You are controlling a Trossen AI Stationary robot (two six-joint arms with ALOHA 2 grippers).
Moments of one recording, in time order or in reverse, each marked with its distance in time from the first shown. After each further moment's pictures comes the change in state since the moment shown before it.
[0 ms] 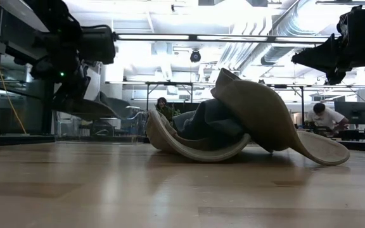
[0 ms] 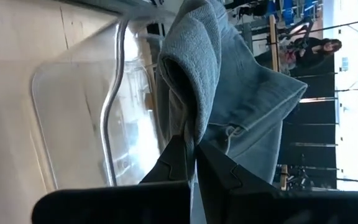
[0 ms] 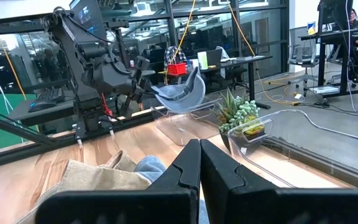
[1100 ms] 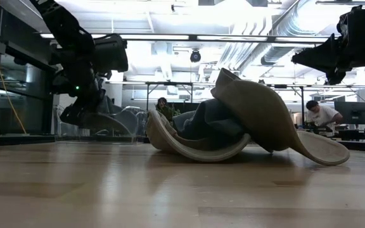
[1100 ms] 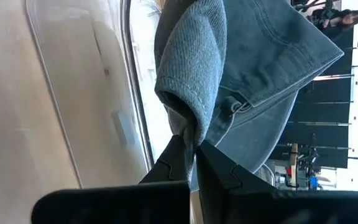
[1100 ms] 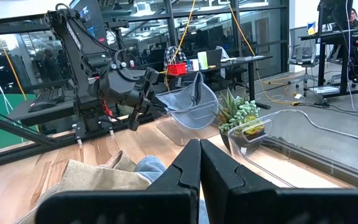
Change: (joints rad) left arm -0.003 0.162 0.000 0.287 0.076 0.131; right arm 0.000 0.000 0.000 0.000 0.000 0.000
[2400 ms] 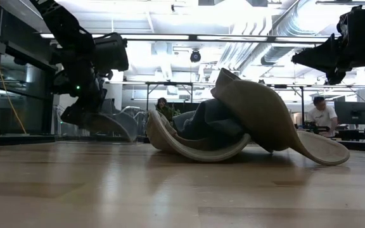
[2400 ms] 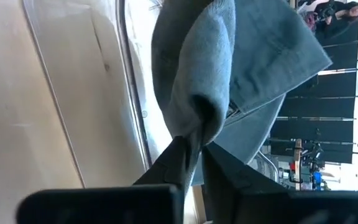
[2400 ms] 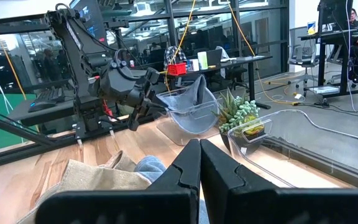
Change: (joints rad) left arm 0.000 -0.001 0.000 0.010 0.036 0.024; right arm 0.000 0.000 0.000 0.000 0.000 0.000
